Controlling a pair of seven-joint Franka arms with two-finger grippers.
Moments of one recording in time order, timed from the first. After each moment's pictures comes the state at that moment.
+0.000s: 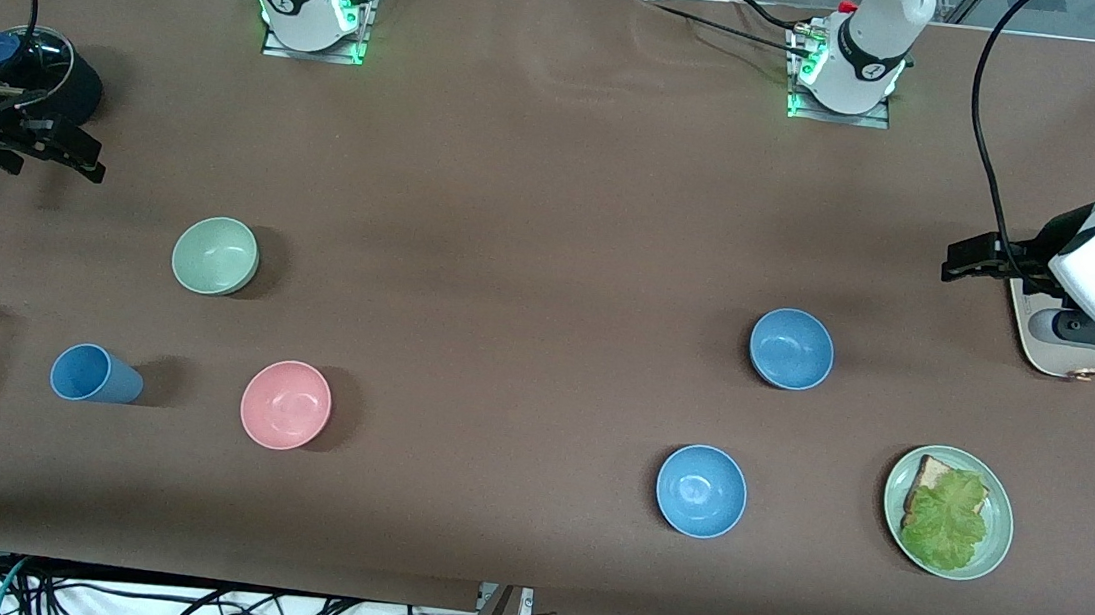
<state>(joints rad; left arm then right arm) 0.02 0.19 -0.08 -1.44 -0.04 1.47 -0.05 -0.06 0.00 0.02 -1.75 -0.01 1.75 -0.06</state>
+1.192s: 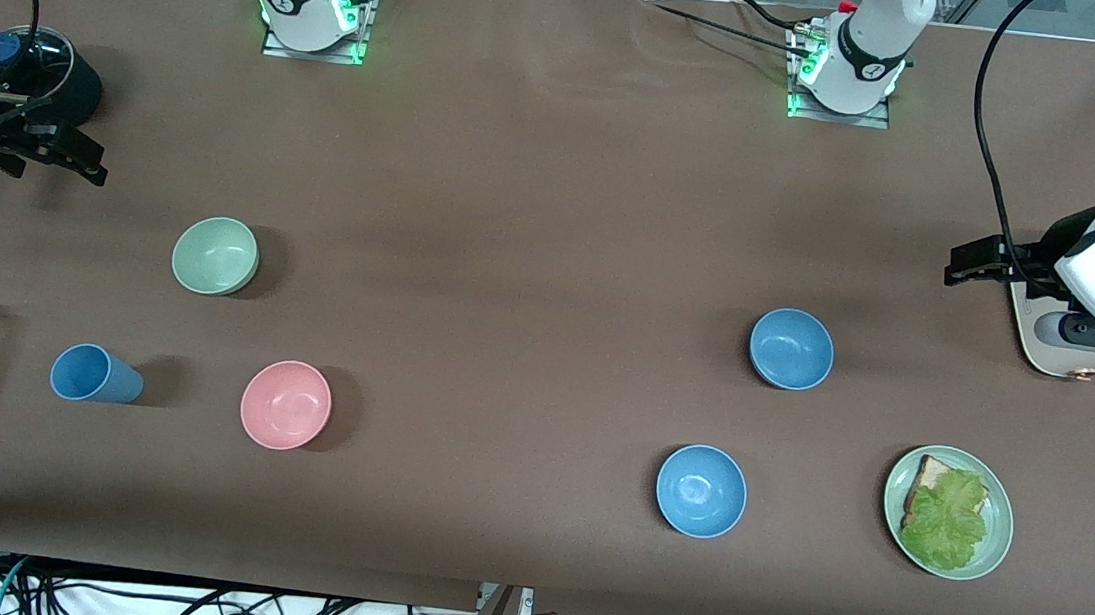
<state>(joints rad) 0.02 0.21 -0.08 -1.42 -0.04 1.47 -0.05 -0.06 0.01 0.02 -1.75 -0.02 1.75 -0.06</state>
